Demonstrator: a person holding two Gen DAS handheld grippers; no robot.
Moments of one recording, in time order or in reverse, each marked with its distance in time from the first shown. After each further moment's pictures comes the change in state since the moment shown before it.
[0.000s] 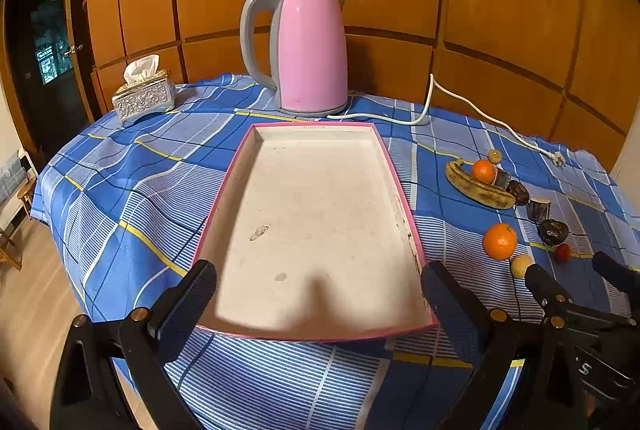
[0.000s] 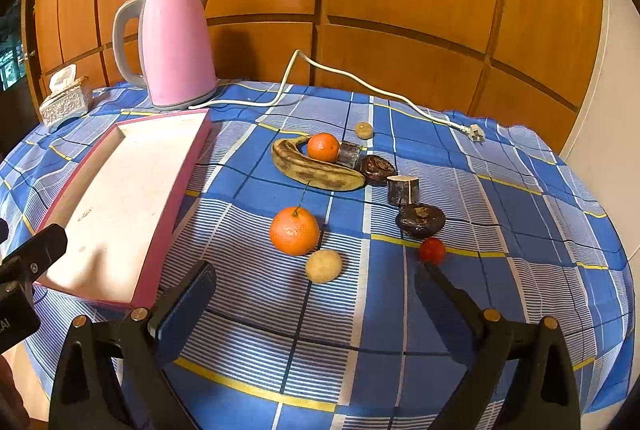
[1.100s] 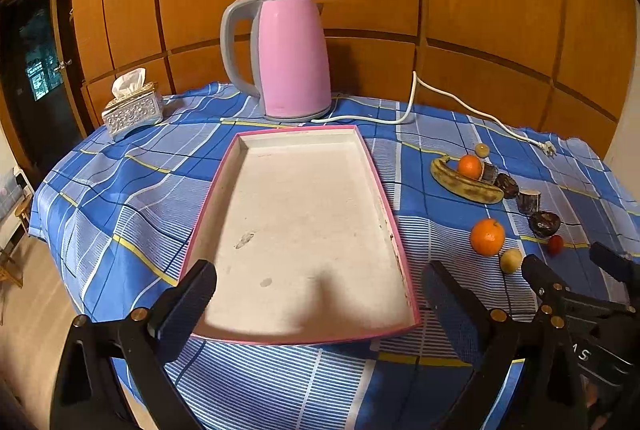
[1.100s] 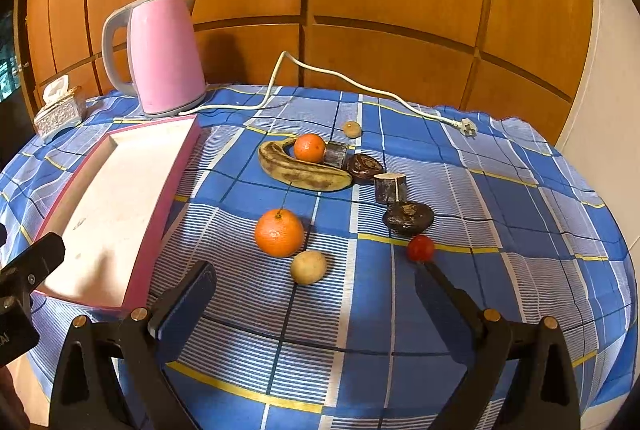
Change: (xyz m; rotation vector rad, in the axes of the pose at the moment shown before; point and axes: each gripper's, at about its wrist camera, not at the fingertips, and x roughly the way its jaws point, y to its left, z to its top) left arm -0.004 -0.016 0.003 0.057 -0.006 -0.017; right arm -0.001 -0.011 -0.003 0.037 -0.007 -0.004
